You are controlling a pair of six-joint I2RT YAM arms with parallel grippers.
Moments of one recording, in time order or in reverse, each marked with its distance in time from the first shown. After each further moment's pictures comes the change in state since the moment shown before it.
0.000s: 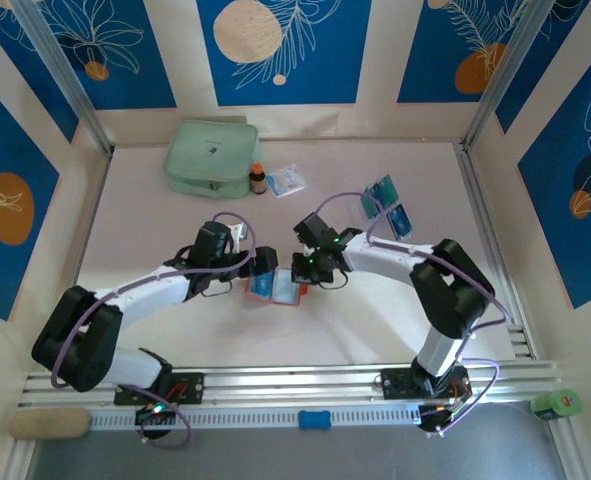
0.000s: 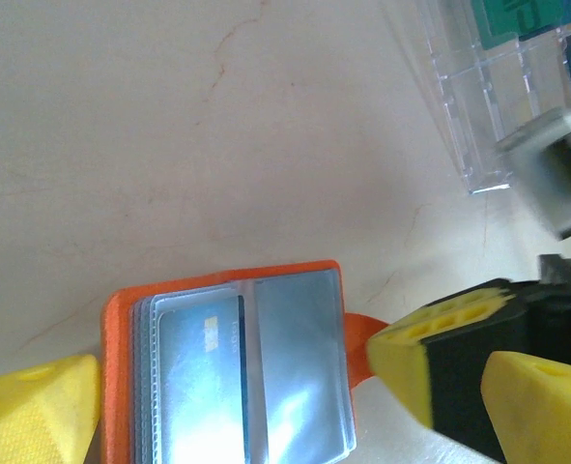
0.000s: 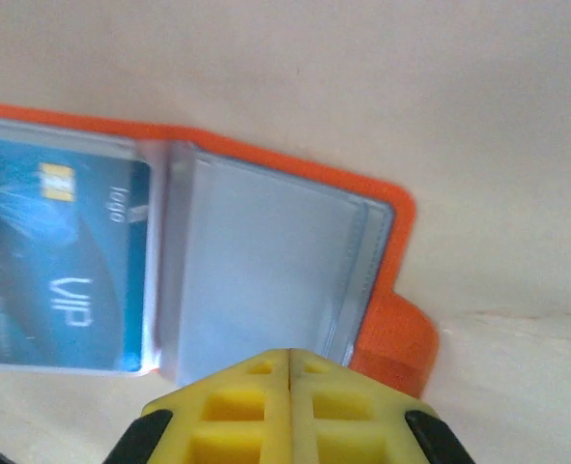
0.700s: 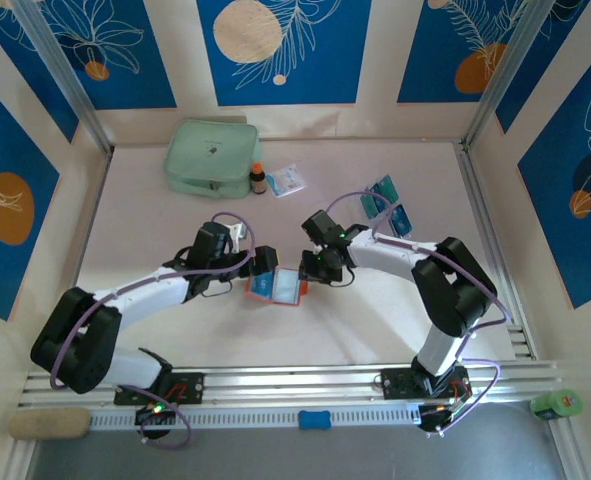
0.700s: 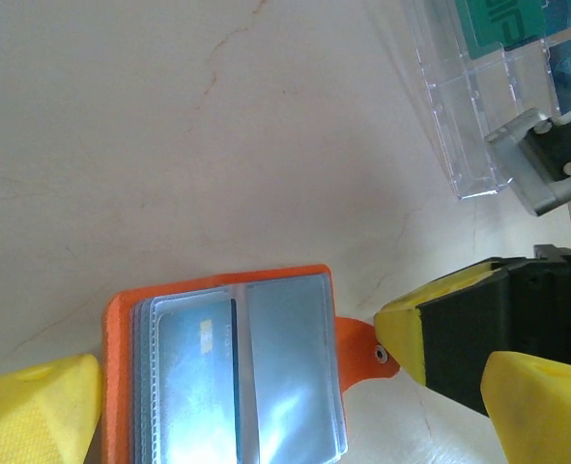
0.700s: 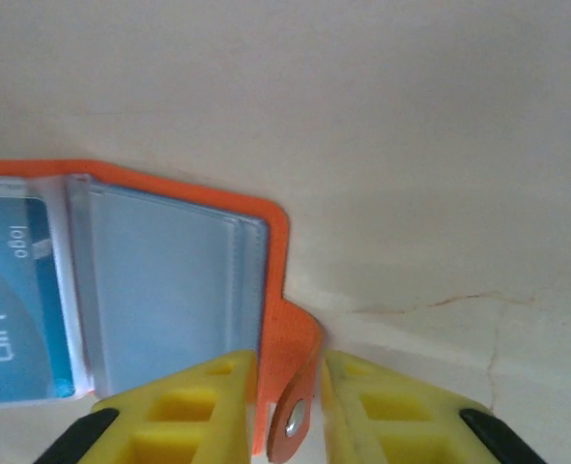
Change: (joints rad) left arm 0.000 -0.010 -0.011 0.018 0.001 -0.011; right arm -0.040 0.031 -0.006 -0.057 0.023 0.014
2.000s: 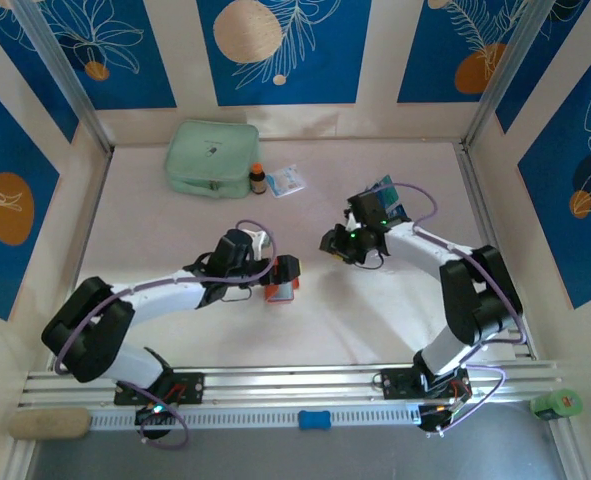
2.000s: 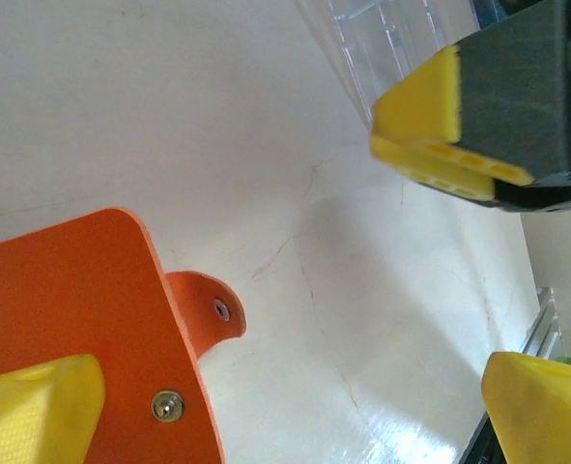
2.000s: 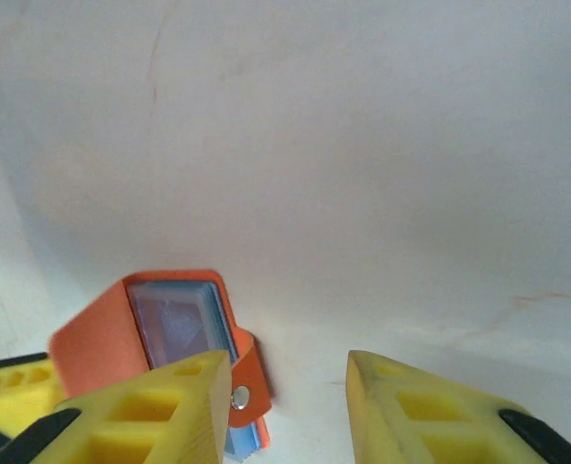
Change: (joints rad) left arm -0.177 0.086 0.021 0.129 -0.007 -0.088; right arm -0.299 -0.151 -0.093 0.128 -0.179 0.013
